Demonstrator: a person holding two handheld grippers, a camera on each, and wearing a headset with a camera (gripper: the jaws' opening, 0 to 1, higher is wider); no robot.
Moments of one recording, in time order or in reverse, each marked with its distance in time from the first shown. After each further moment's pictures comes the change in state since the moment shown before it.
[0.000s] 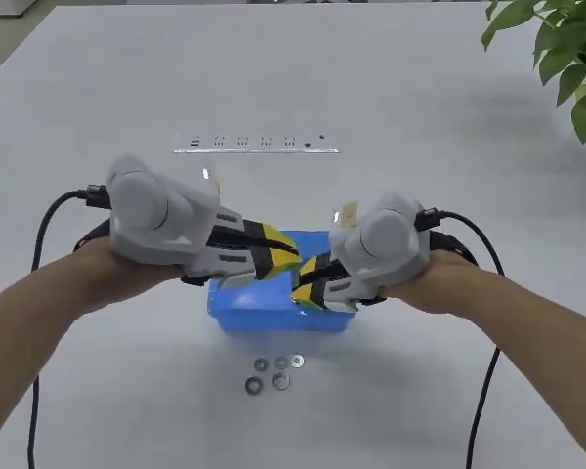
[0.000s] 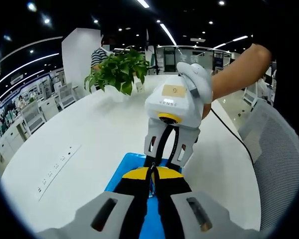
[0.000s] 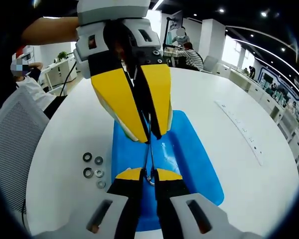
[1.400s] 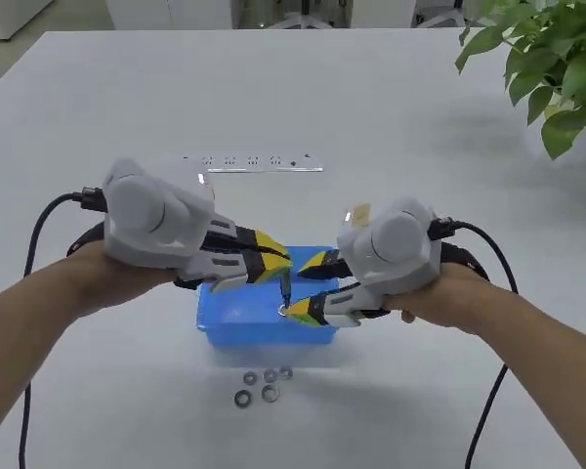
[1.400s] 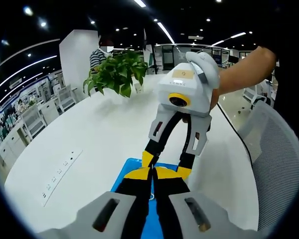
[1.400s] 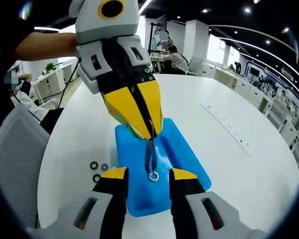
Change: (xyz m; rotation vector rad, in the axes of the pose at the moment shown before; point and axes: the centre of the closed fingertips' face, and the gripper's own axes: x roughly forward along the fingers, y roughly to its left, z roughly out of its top) left arm -0.005 -0.001 0.016 0.027 0.013 0.001; right arm -0.039 0.000 0.014 0.102 -0.049 -0.097
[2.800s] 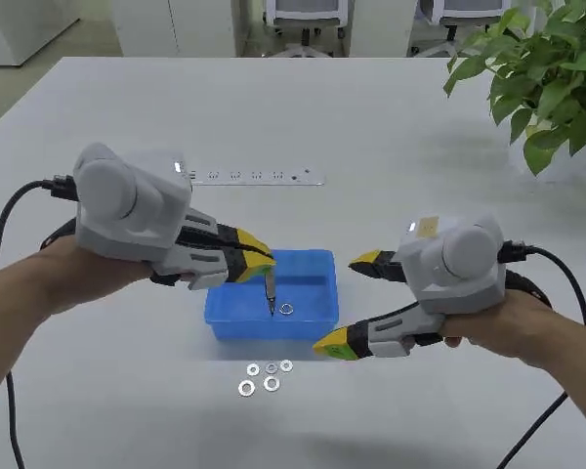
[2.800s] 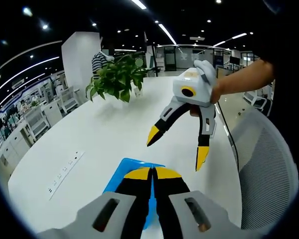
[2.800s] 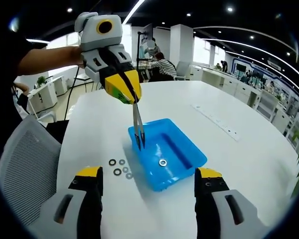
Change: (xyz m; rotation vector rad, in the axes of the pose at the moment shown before) left arm -0.043 -0.030 0.017 -0.005 -0.006 0.019; right arm -0.059 0.030 -0.008 0.099 -0.065 -0.073
